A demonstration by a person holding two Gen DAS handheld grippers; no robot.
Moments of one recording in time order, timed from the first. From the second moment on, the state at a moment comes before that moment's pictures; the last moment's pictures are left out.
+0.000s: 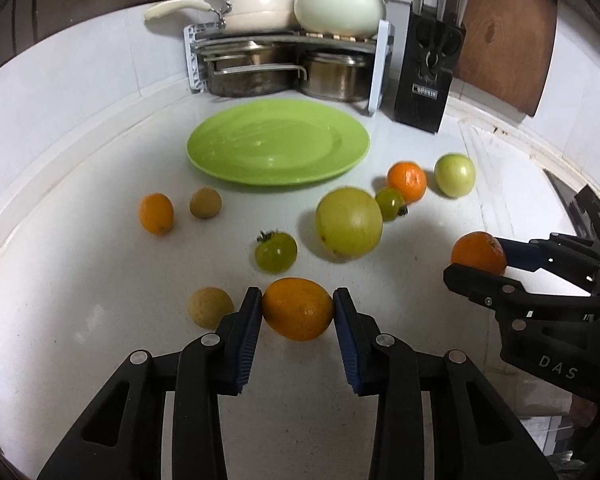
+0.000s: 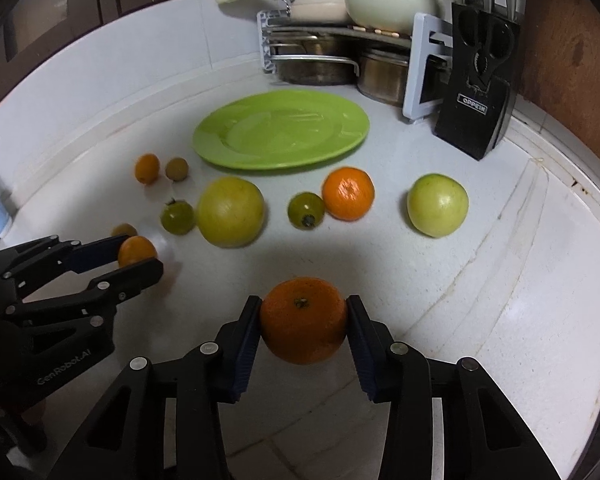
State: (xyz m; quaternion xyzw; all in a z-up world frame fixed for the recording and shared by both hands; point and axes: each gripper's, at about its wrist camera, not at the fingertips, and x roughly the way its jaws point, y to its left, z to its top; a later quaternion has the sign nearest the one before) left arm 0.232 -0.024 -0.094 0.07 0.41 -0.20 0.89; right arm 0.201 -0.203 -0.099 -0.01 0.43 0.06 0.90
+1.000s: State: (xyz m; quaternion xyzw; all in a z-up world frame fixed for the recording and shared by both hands) left arm 0.320 -0.037 -0.046 0.04 0.36 -0.15 0.92; right arm 0.303 -0.197 -0.046 -0.05 0.35 0.14 0.92
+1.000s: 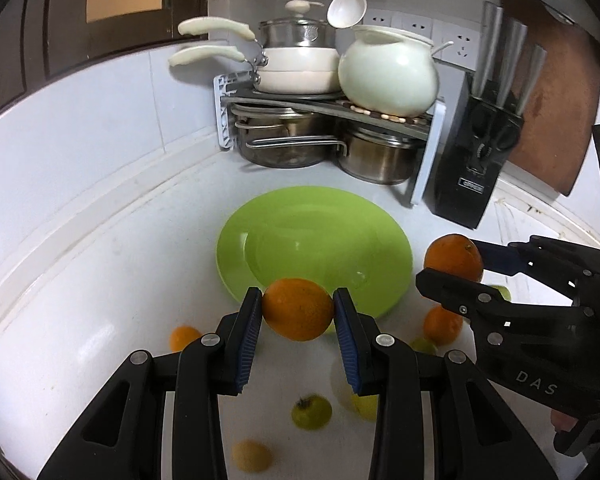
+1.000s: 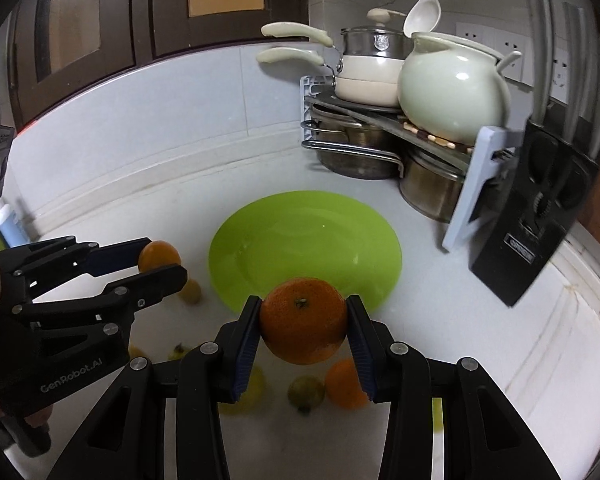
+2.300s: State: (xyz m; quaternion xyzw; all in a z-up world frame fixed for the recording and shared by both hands) left arm 0.411 -0.051 -0.081 0.06 0.44 -0.17 0.88; right arm 0.396 -0.200 -0.094 -0.03 0.45 0.14 0.88
